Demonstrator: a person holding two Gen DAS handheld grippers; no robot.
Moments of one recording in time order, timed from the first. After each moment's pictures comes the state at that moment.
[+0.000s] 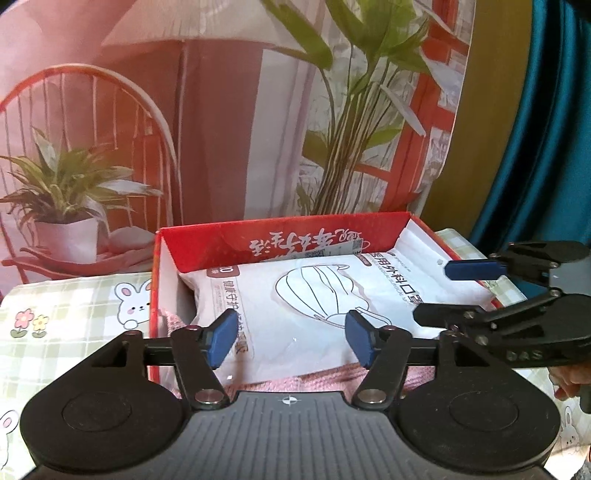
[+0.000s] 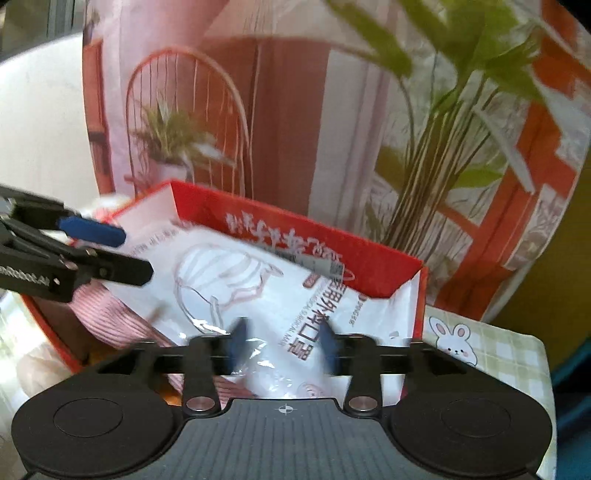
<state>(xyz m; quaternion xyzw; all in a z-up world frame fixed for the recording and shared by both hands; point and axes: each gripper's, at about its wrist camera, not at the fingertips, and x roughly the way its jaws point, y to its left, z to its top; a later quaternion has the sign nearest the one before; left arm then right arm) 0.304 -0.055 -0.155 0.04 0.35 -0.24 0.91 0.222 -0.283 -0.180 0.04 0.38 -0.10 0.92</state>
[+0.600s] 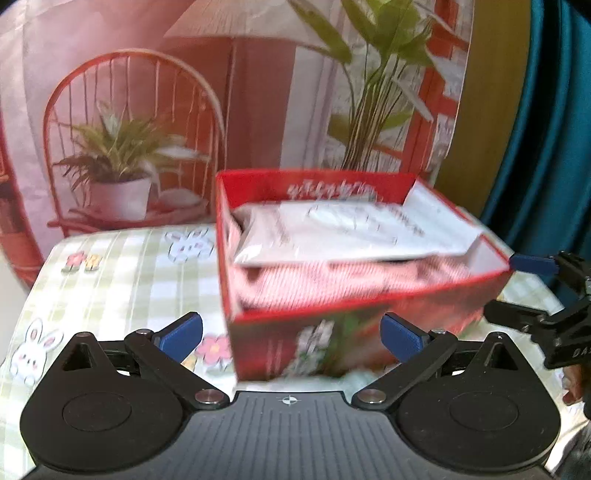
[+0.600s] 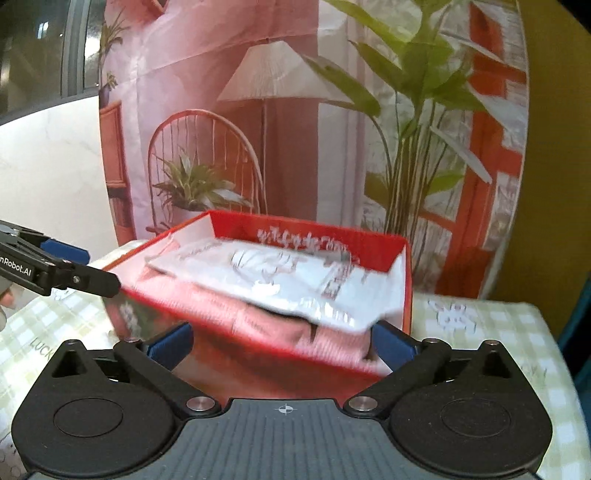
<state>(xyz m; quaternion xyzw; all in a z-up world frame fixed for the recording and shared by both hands) 0.218 0.001 -0.166 0.05 0.35 -0.20 0.91 0.111 -0.231 -0.180 0.08 0.28 -0.11 0.95</state>
